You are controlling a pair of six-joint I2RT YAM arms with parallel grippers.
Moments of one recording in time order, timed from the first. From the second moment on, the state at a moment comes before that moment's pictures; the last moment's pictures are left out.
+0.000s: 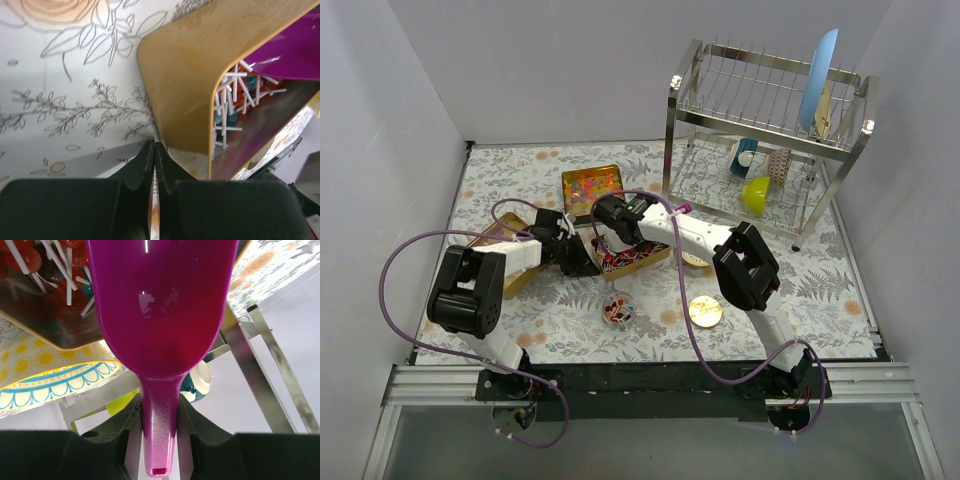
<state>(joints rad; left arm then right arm) -0.22 1.64 0.77 -0.18 0.47 -0.61 0.95 2.18 1.86 -1.07 0.67 -1.15</state>
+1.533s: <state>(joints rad) -0.23 1.45 0.93 -0.46 0.49 -0.36 0.81 1.98 1.59 -0.94 0.09 -1.10</state>
